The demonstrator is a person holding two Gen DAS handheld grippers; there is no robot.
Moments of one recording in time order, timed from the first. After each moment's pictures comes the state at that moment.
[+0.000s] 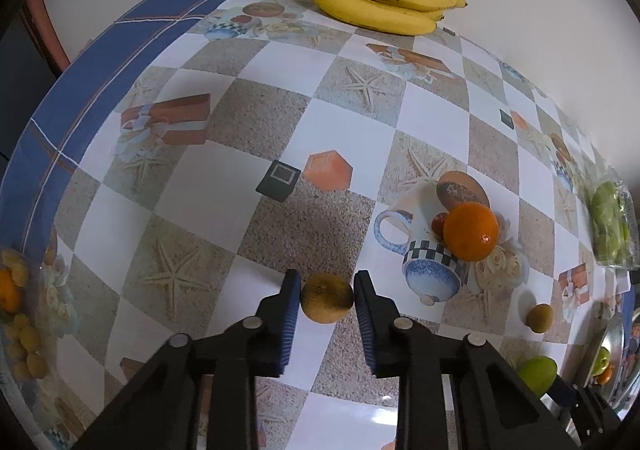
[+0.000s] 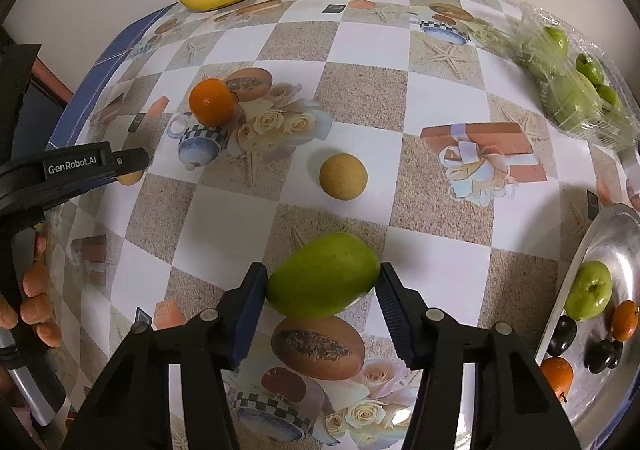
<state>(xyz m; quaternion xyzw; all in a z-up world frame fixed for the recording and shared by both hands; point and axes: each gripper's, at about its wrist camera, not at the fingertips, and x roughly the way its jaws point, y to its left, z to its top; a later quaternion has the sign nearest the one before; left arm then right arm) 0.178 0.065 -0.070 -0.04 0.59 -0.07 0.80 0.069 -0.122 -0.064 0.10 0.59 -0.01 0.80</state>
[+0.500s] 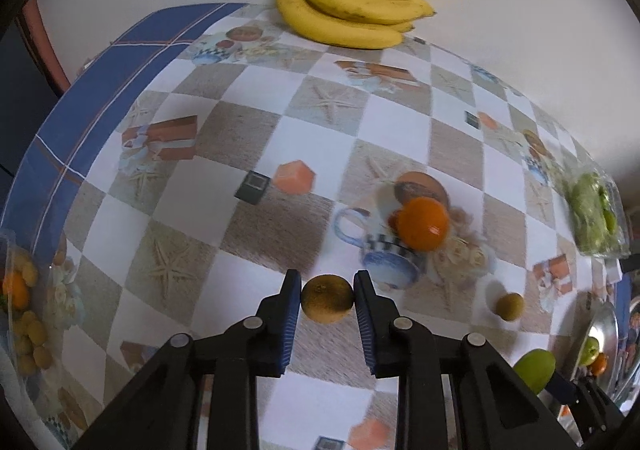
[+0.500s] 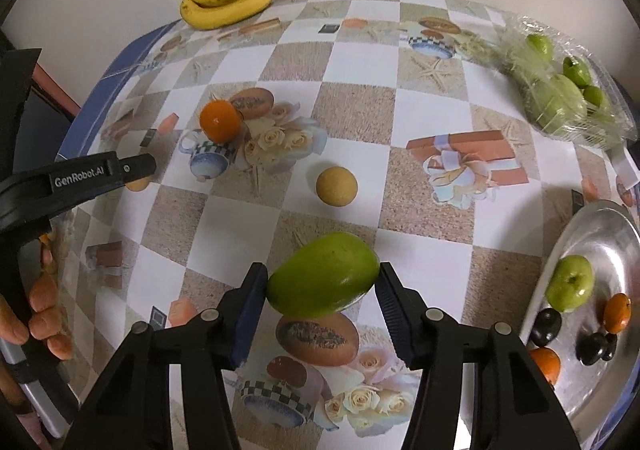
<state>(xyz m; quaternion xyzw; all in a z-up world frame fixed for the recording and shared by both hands) 0.159 0.044 -0.041 -0.02 0.57 -0.08 0.81 0.053 -0.132 -0.039 0.11 0.57 -0.01 0.81</state>
